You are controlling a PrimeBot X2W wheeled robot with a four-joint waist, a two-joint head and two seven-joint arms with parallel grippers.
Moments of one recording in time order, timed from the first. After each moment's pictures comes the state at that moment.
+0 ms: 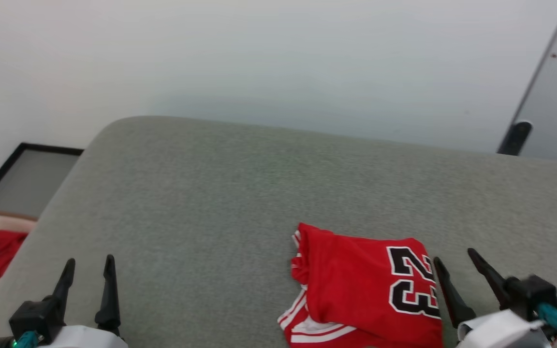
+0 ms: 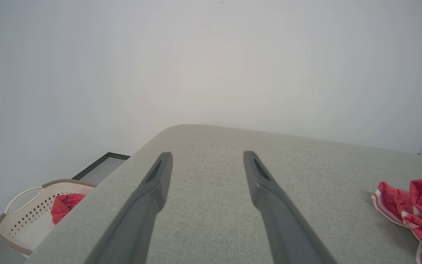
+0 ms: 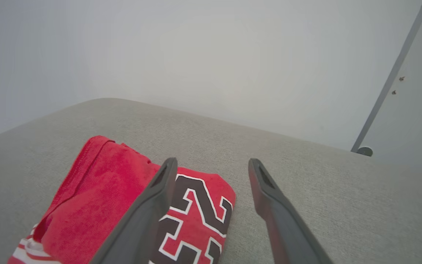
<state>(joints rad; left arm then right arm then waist) -0.02 0.19 0.16 0.24 -0.19 -0.13 -0.26 -0.07 -0.26 0.21 0.25 0.28 0.13 -0.22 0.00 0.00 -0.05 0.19</state>
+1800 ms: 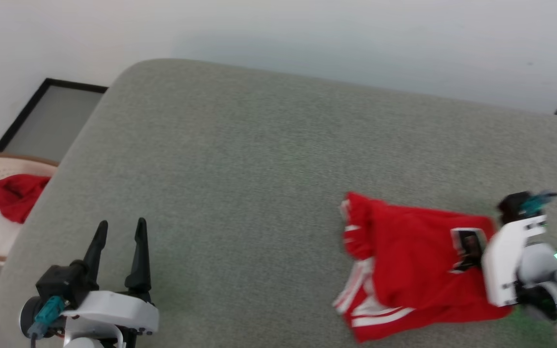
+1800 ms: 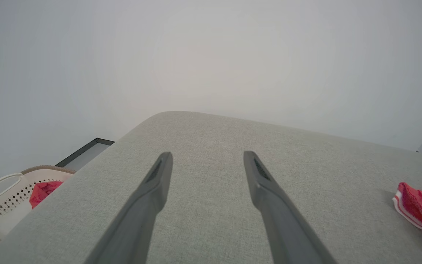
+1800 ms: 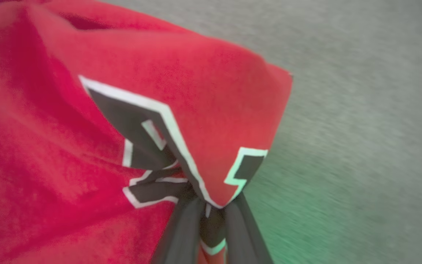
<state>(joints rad) -0.14 0.14 0.08 0.26 -0.24 -0.13 -0.26 -0.48 -0.40 0.36 0.58 0.57 0.14 0.62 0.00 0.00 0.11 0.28</state>
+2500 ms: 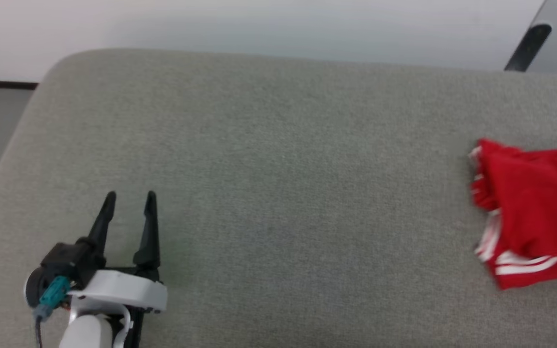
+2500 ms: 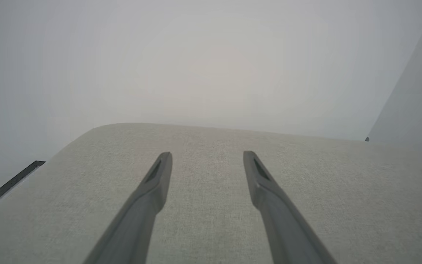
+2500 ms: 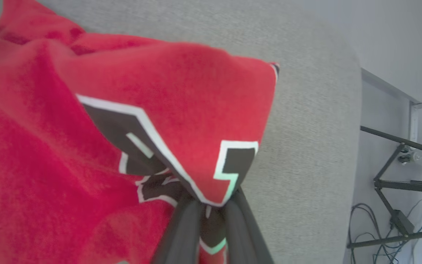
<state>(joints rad) -0.19 0.14 0.05 0.20 -0.22 -0.13 -0.26 -0.62 -0.77 0.35 0.56 0.56 0.13 0.62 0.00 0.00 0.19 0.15</state>
